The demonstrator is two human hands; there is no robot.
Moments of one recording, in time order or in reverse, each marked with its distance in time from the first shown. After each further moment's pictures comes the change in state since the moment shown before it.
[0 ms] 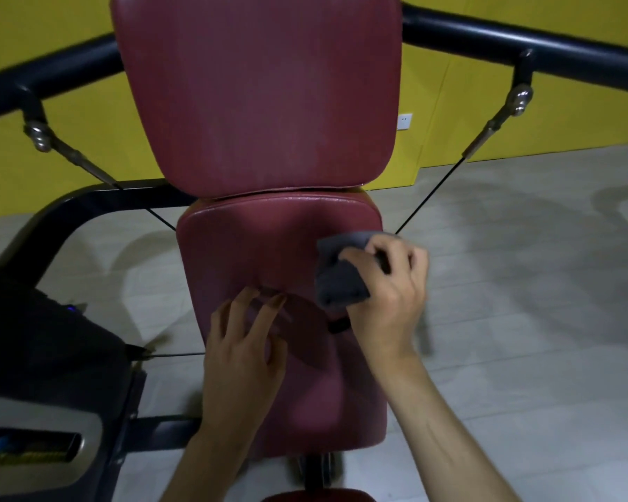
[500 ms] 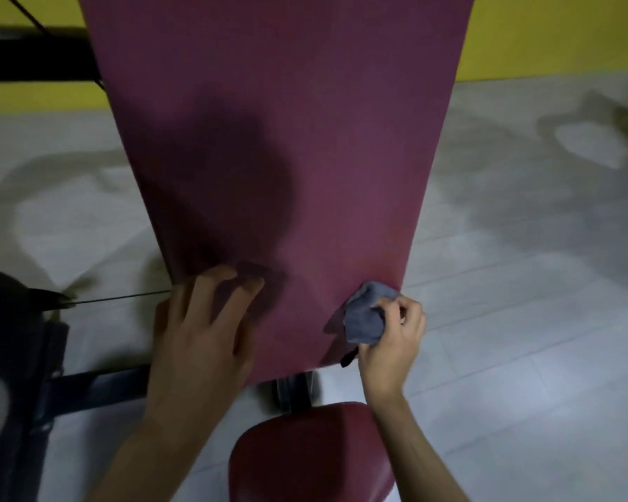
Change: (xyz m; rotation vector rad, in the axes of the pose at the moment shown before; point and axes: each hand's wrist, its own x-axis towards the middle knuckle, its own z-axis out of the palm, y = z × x) left_hand -0.133 -0.117 0.083 -0.011 -0.120 0.174; right_hand -0.335 0.073 0.047 -0.160 -0.180 0.468
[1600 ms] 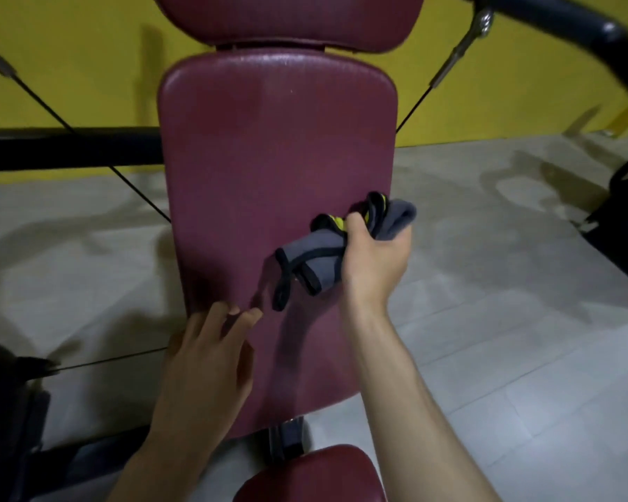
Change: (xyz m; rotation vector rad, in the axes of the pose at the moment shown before) left_hand 0.036 0.006 -0.063 -0.013 -0.144 0.028; right_hand 0.161 -0.218 -0.079 0.774 0.259 0.554
